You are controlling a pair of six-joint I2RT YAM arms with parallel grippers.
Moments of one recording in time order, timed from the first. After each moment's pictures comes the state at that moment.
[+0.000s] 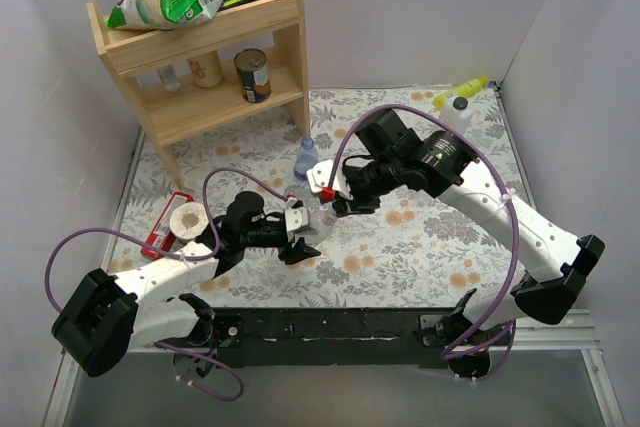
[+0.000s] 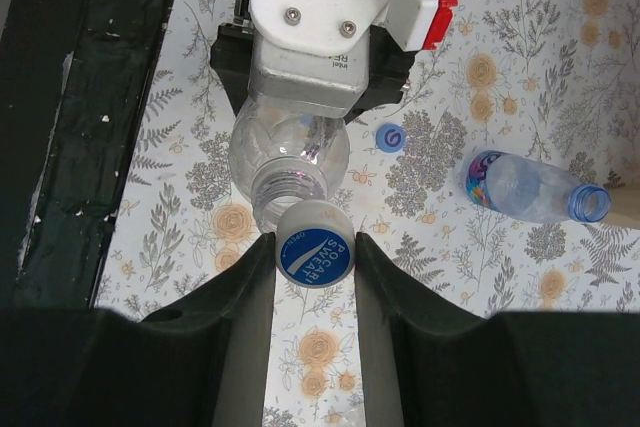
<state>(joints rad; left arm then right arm) -0.68 1.11 0.43 0.26 0.73 0.30 0.91 1.43 1.66 -1.14 -0.52 -0.89</state>
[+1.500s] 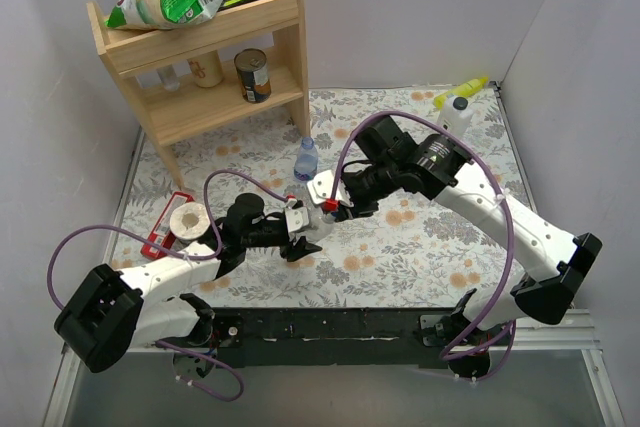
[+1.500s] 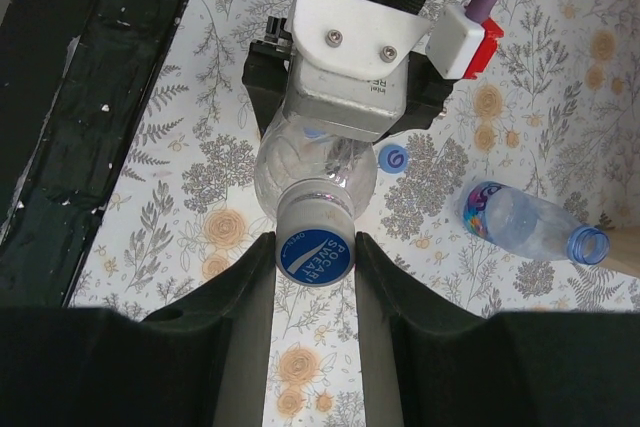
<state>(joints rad) -0.68 1.13 0.41 0.36 0.67 0.31 0.91 1.42 1.62 -1.12 -0.58 -1.00</state>
